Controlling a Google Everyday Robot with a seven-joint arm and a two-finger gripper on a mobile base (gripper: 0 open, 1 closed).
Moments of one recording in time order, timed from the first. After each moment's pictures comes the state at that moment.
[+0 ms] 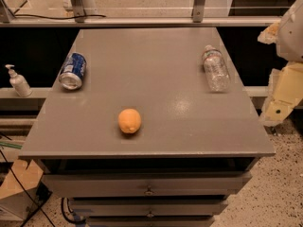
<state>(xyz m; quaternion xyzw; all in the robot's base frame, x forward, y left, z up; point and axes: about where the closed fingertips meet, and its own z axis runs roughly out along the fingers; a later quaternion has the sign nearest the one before) 0.438 -0.217 0.976 -0.60 0.78 -0.03 0.16</state>
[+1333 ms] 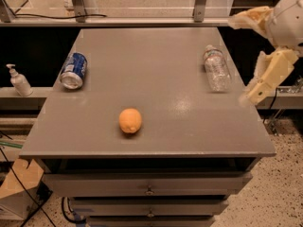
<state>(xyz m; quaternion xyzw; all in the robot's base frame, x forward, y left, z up) 0.468 -0.164 0.995 -0.65 0.67 0.13 0.34</state>
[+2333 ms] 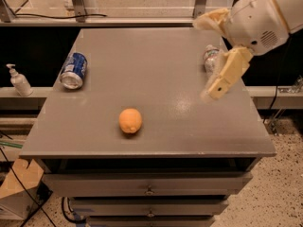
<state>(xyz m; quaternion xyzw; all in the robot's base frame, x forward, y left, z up) 0.481 -0.098 0.992 -0.66 0.64 0.18 0.35</state>
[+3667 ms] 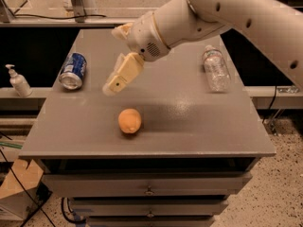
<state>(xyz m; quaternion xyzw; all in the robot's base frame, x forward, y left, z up) 0.547 0.088 0.950 -0.64 0.59 0.29 0.39</state>
